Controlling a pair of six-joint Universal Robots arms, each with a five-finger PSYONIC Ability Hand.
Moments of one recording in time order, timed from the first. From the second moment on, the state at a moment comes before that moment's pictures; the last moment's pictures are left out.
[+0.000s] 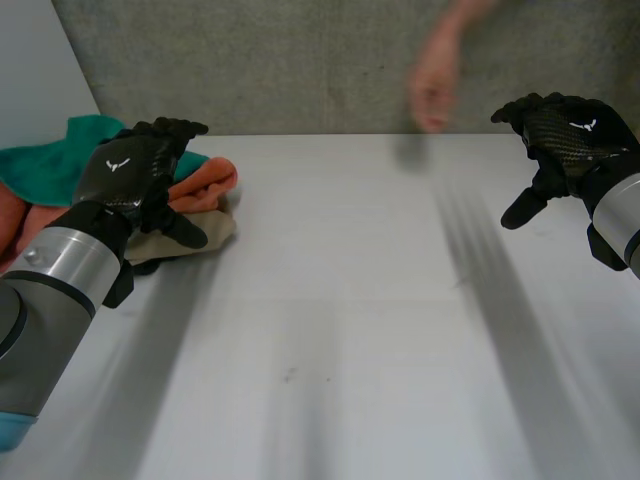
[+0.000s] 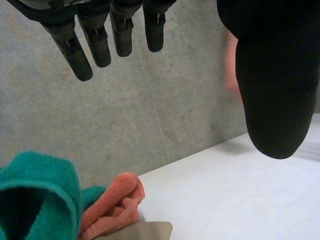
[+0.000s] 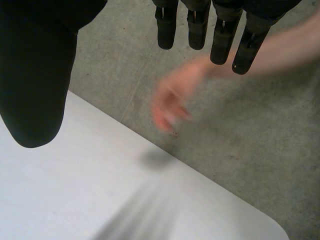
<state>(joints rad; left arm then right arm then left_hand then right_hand) 4.37 -1.58 -1.80 3.42 -1.48 3.12 1.79 -1.48 1.54 0.00 1.38 2.95 0.20 0.20 0.20 0.20 0.04 0.19 0.21 0.21 0.23 0.05</state>
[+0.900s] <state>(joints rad) 4.68 -2.33 -1.10 3.43 -1.34 3.65 1.79 -1.47 1.54 0.00 1.38 2.94 1.09 1.18 1.17 1.19 0.97 0.19 0.21 0.21 0.23 0.05</state>
